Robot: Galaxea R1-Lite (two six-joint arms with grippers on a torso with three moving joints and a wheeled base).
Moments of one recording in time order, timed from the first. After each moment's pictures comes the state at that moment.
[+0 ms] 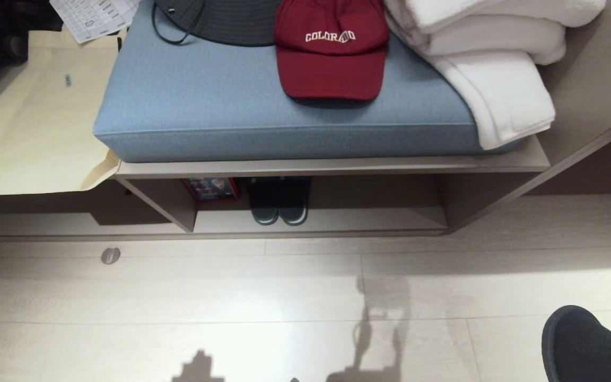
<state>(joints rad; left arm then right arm) 0.00 0.00 0.00 0.00 0.00 -0.02 -0.02 0.00 0.00 0.00 0.01 -0.02</state>
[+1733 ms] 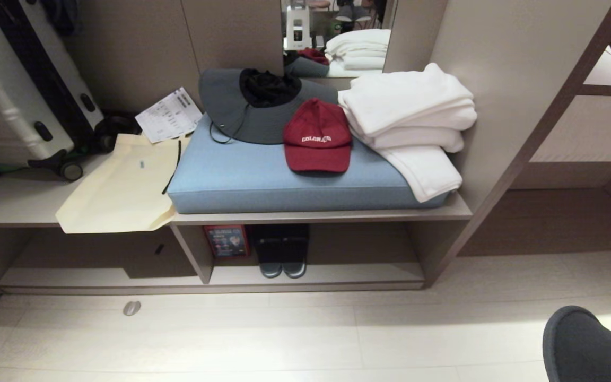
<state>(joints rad) 0.00 0.00 0.00 0.00 0.00 -0.02 -0.02 0.00 0.00 0.00 0.01 -0.02</state>
